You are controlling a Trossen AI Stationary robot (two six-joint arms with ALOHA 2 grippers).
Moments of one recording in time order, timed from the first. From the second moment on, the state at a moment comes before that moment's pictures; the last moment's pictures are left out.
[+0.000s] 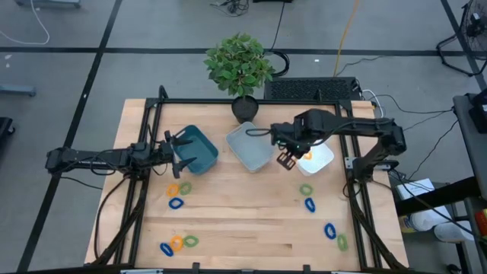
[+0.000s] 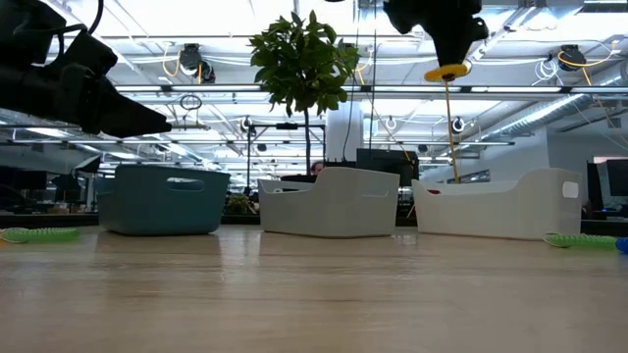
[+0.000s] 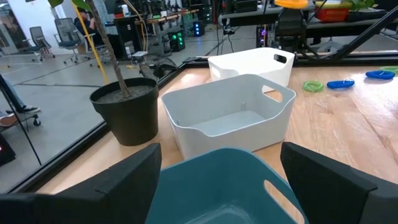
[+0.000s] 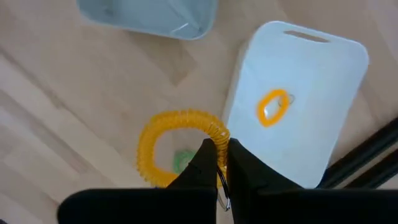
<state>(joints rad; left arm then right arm) 0.04 0.25 0.01 0.11 -0.26 0.07 -0.06 1.64 1.70 -1.59 0.10 0.67</state>
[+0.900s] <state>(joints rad) 0.04 0.25 0.01 0.11 -0.26 0.07 -0.30 1.47 1.18 -1.26 0.13 0.64</state>
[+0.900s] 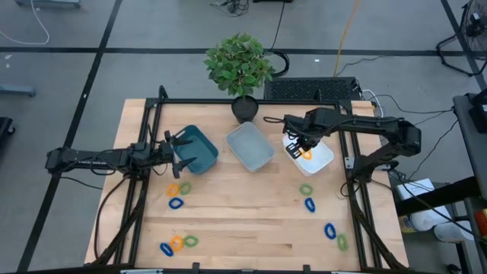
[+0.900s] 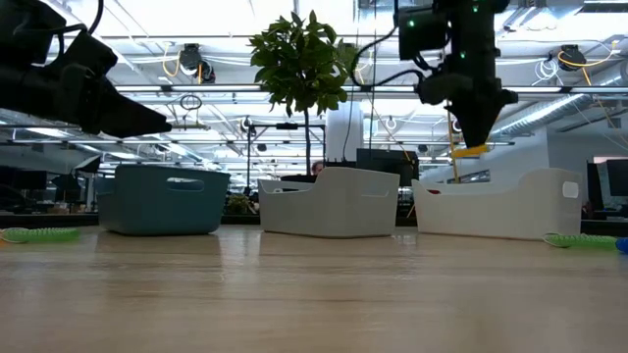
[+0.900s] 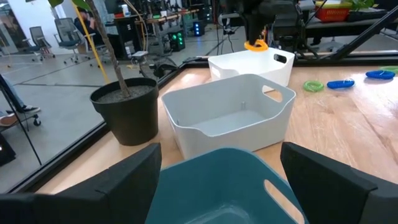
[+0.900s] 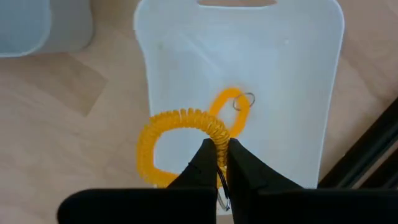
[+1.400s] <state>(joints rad) 0.04 0.25 0.01 0.11 -0.26 0.07 -0.40 1.47 0.97 -1.09 0.16 0.56</state>
